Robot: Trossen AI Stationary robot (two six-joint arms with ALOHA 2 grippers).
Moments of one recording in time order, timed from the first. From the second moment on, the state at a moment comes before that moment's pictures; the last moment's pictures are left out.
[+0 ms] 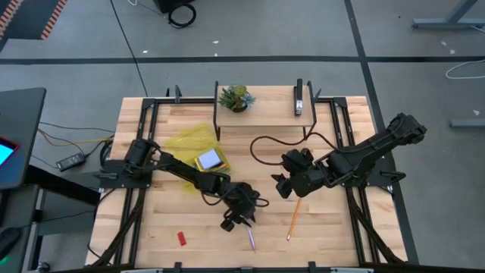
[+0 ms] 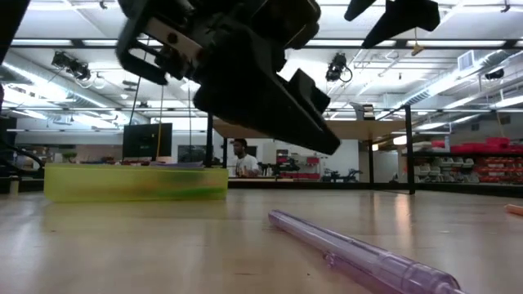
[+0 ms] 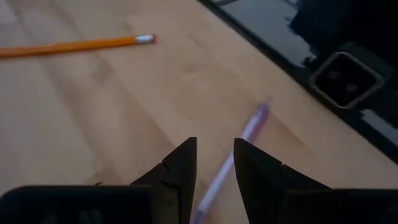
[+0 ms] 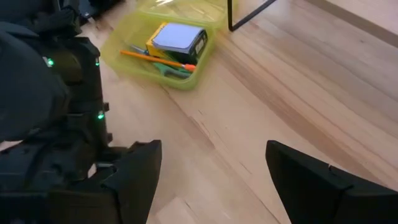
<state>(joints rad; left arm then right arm) -0.27 2.03 1.19 0.18 0.41 0.18 0.45 1.38 1.21 -0.82 0.61 1.02</state>
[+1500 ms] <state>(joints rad) -0.27 2.12 1.19 0.11 0.41 0.45 0.50 1.38 1.21 -0.77 0.71 1.07</state>
